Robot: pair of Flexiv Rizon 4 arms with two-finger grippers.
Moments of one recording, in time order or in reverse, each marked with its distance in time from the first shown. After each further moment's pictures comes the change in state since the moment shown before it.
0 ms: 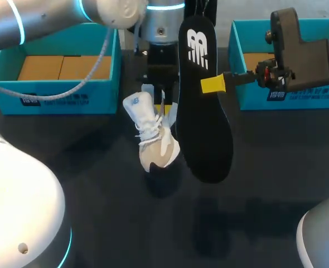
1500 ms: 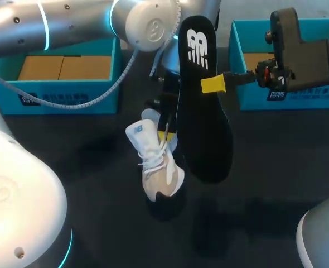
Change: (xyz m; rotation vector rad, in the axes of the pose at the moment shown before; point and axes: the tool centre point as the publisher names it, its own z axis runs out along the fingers) left arm -0.002 -0.047 0.056 0.068 0.193 -0.044; right arm 0.000 0.000 0.000 0.000 0.000 0.000
